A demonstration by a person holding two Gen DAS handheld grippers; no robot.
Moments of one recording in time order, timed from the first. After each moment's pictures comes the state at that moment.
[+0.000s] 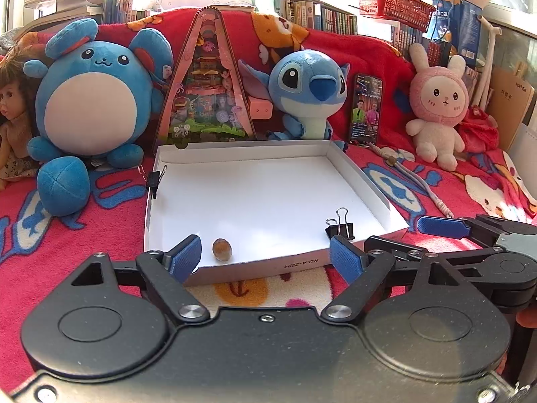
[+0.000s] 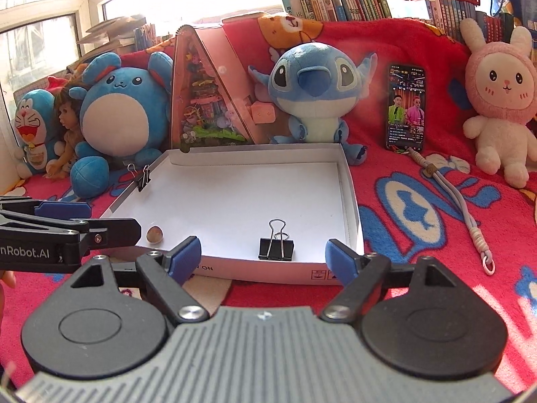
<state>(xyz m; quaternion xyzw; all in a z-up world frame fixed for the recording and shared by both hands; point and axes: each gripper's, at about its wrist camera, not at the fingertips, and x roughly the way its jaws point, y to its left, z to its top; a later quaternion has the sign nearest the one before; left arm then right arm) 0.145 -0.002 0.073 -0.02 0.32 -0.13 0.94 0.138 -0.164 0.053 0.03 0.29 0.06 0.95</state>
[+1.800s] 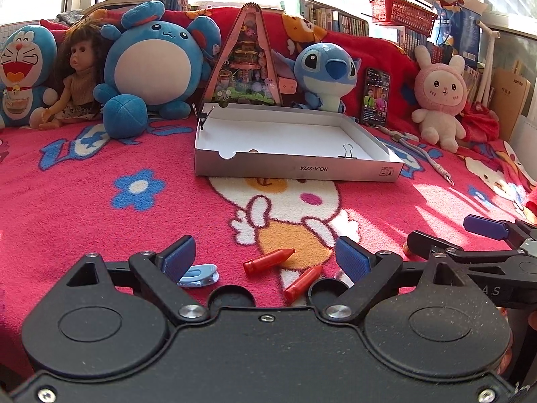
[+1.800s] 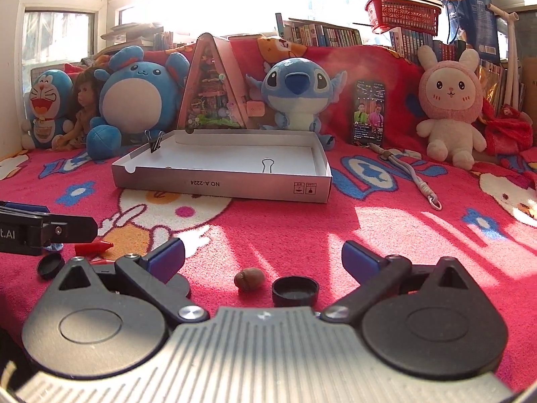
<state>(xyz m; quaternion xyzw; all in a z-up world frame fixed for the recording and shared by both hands) 0.003 0.026 0.018 -0.04 0.29 -0.07 0.95 0.008 -0.149 0.008 -0.01 0.23 0.02 0.97</state>
